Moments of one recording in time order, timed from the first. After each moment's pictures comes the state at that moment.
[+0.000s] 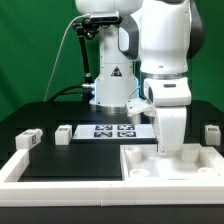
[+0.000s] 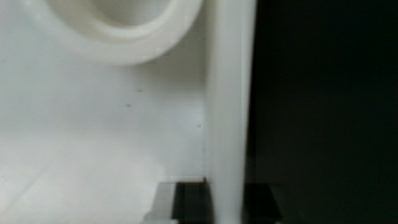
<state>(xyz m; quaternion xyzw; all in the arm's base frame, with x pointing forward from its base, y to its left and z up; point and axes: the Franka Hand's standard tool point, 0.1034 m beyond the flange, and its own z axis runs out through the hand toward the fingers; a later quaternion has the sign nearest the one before) 0.491 0.069 0.013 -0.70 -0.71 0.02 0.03</state>
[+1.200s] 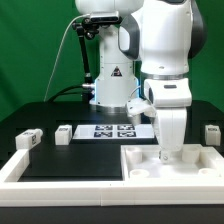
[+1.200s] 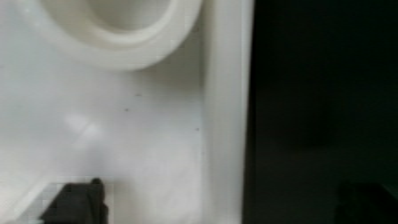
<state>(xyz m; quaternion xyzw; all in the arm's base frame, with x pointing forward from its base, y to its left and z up) 0.490 0.069 0.015 -0.71 -0.70 0.02 0.03</state>
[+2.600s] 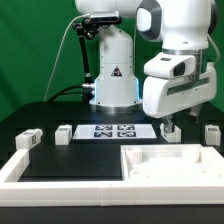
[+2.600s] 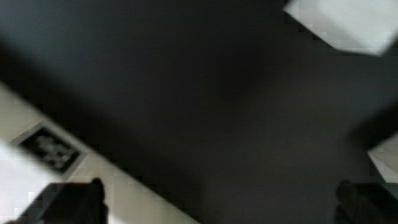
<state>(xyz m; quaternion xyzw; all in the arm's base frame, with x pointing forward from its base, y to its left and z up) 0.445 0.122 0.050 -0.95 -0.31 0.02 0.02</state>
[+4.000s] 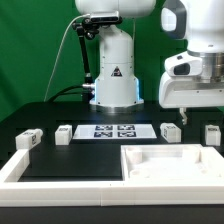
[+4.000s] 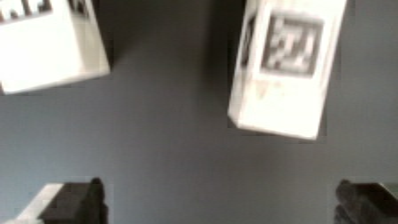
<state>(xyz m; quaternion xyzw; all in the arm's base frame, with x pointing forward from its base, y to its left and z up) 0.424 0.179 0.053 -0.99 0.04 0.12 0.03</state>
